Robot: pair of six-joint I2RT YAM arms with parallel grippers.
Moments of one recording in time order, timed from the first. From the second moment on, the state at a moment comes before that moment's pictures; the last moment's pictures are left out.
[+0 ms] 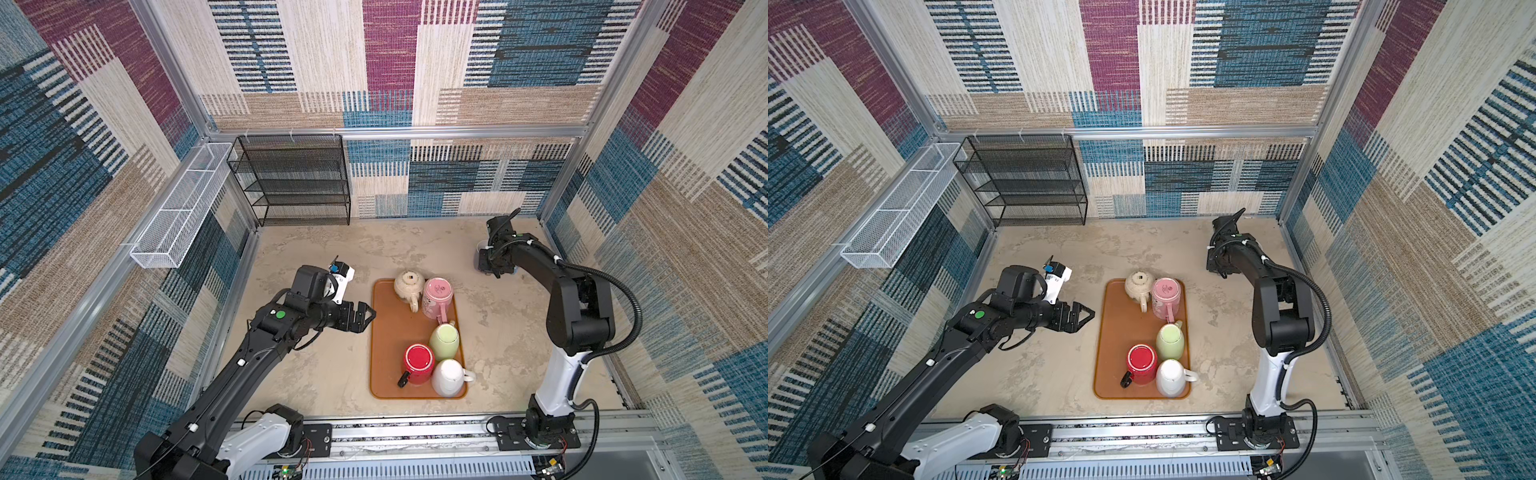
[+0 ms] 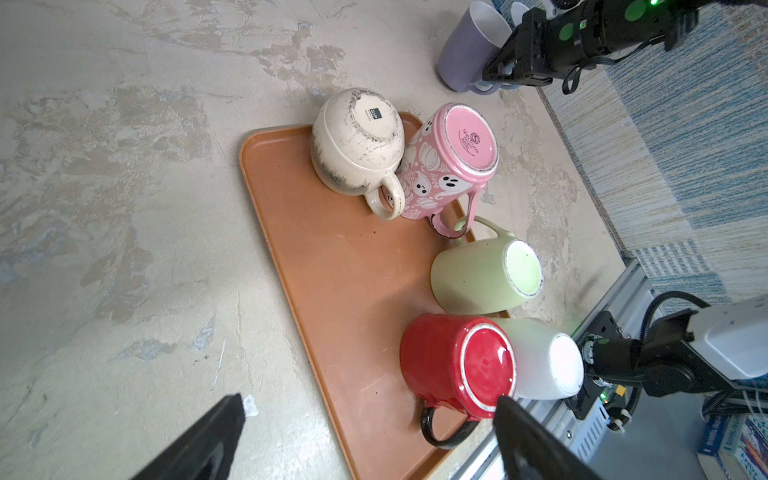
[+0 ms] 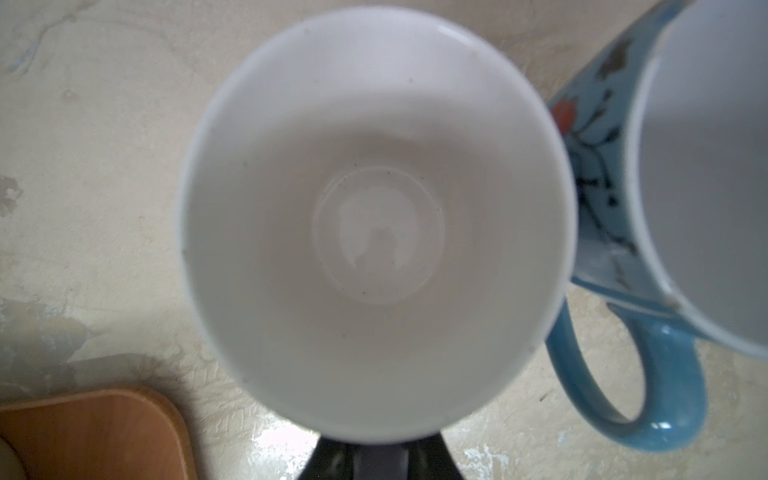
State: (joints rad) left arm -0.41 1.06 0.97 -0.74 0.37 -0.21; right arm 0.10 1.92 1.49 -0.70 0.13 0.26
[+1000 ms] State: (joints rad) left arm -0.41 1.07 0.97 -0.74 0.37 -0.21; right arm 0.09 1.97 1.52 -0.70 0.17 0.24
